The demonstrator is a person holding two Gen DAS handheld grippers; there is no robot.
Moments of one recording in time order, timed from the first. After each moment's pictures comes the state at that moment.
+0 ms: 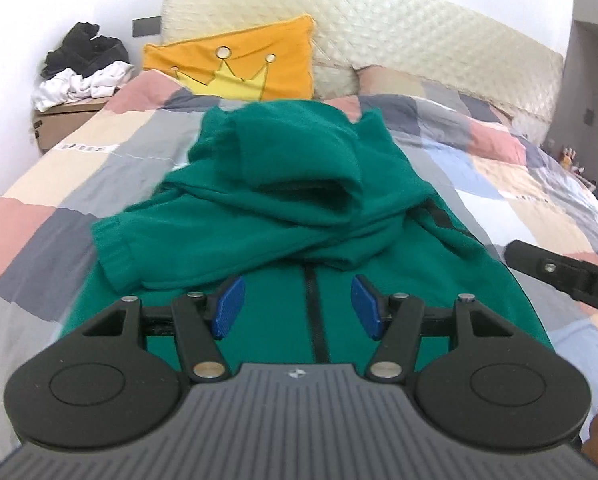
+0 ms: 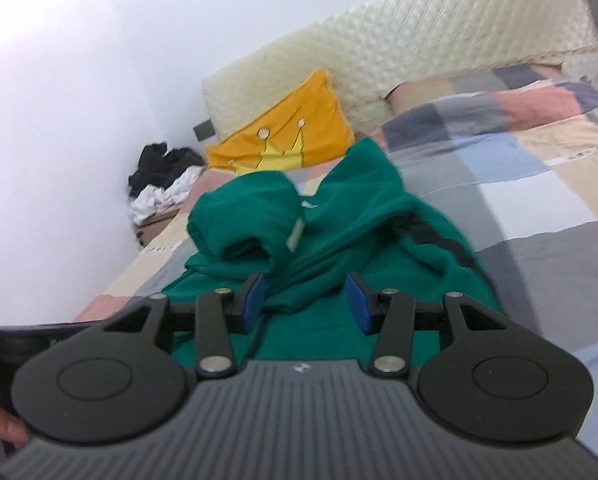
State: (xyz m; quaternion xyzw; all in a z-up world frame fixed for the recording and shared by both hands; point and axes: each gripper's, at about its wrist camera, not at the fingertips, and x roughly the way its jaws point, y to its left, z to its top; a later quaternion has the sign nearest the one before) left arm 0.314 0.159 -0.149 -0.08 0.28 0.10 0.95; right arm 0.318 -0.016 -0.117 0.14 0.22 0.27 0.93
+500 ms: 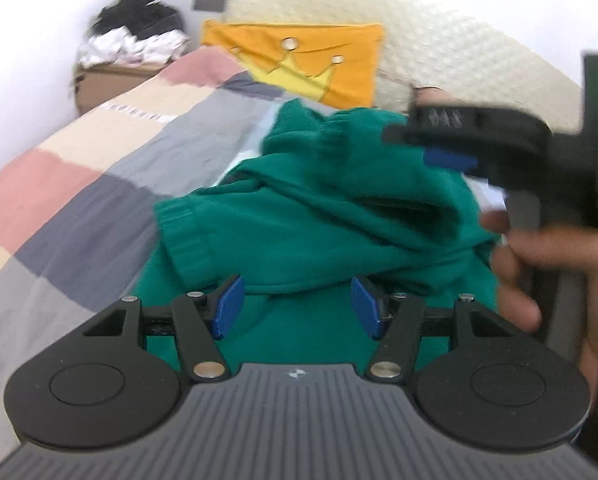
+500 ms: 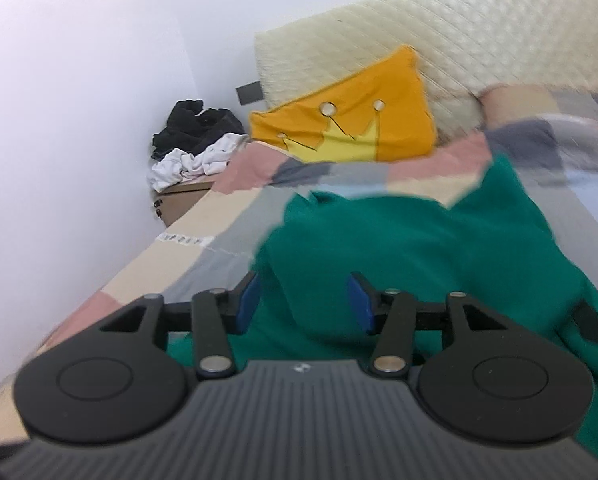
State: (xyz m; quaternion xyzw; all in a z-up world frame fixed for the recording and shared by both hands) left arm 0.306 0.251 -0.164 -0.16 0.28 0.15 0.94; right arm 0.425 0.186 -0.089 0.05 0.22 0.32 0.92
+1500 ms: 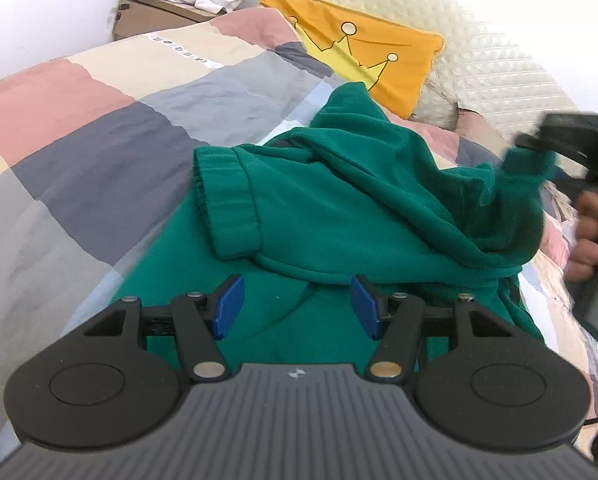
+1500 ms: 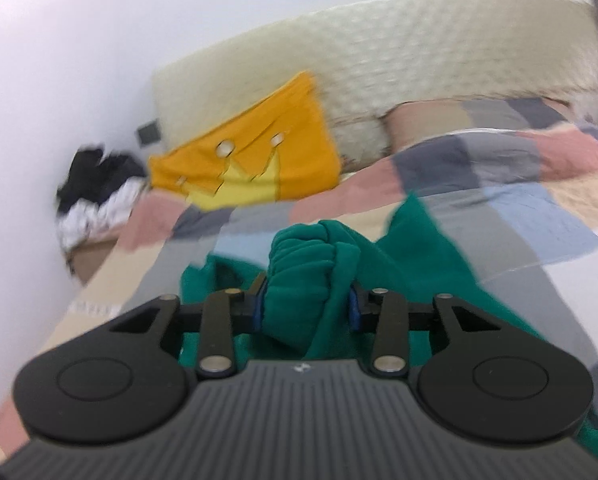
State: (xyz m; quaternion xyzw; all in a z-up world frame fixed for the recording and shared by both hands) left arm 0.308 0.298 -0.202 -0.27 0.28 0.16 0.91; right arm 0.486 0.144 -0.063 0.11 0.22 0.16 0.96
